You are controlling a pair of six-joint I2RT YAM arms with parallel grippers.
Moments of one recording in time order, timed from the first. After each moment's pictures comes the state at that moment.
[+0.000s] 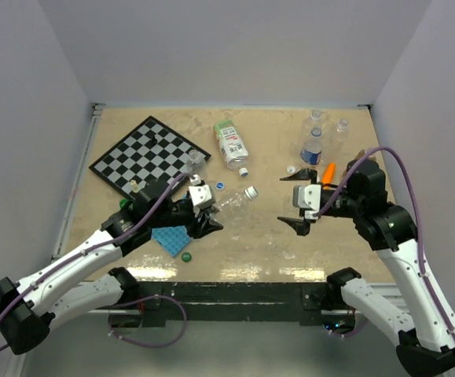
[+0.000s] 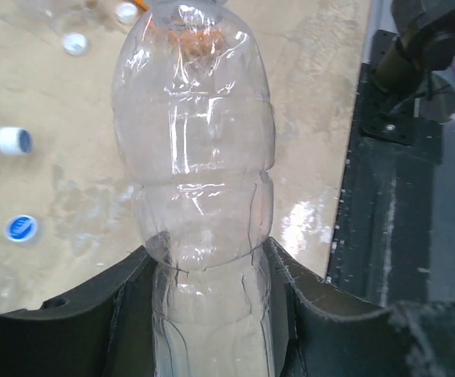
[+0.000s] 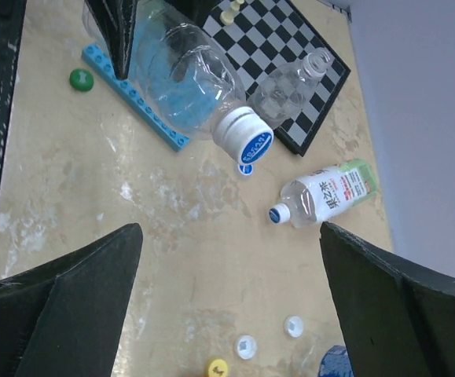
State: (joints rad) left arm -0.74 0.92 0.70 -0.18 0.54 0.08; right arm 0.38 0.80 1.07 -0.81 -0.83 -1.02
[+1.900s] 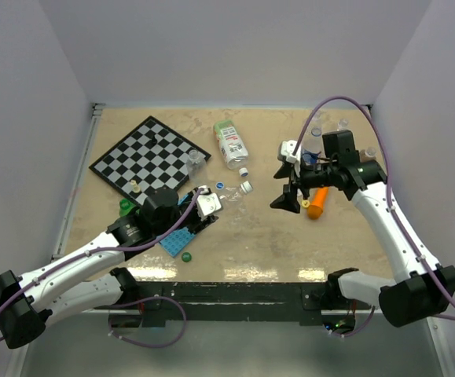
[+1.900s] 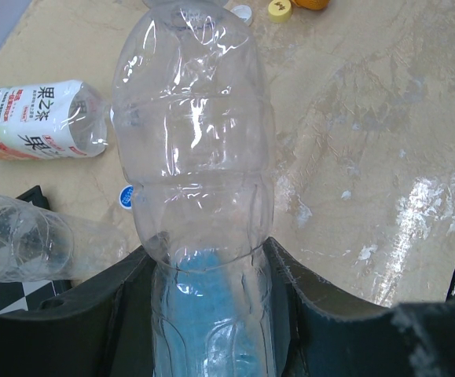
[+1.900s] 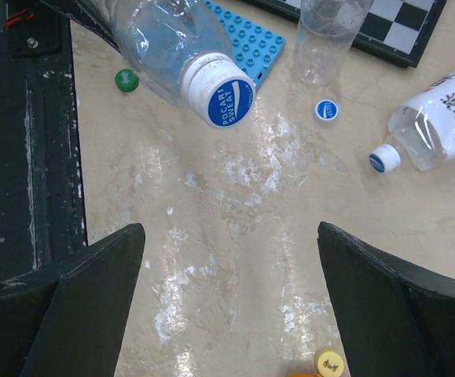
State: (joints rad) left arm -0.84 0.90 0.66 -0.14 0.16 0.33; right arm 0.27 1.18 1.20 -0.88 -0.91 -0.73
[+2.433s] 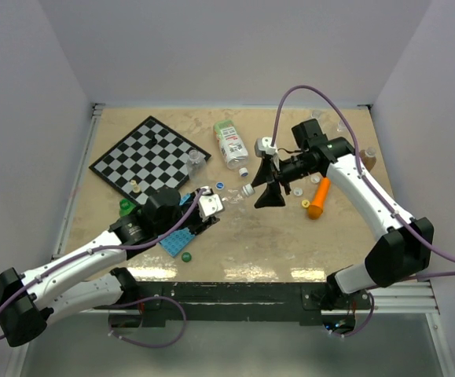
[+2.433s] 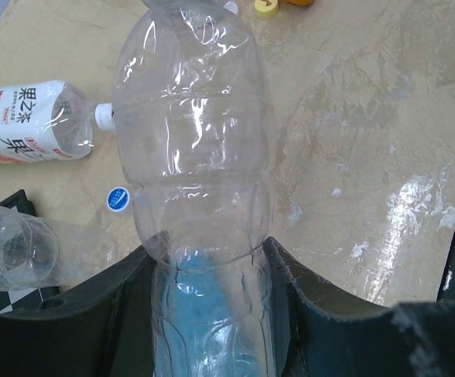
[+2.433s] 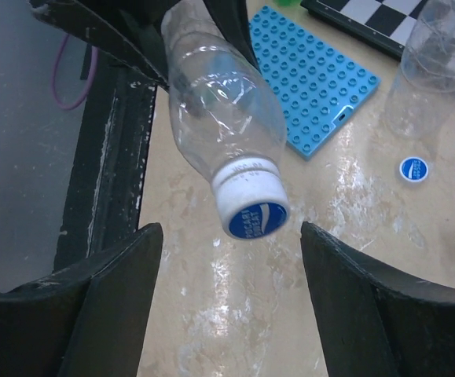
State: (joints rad) left arm -0.84 0.92 0.66 -0.14 0.18 0.33; right arm 0.37 1.47 1.37 -1.01 -1.07 -0.83
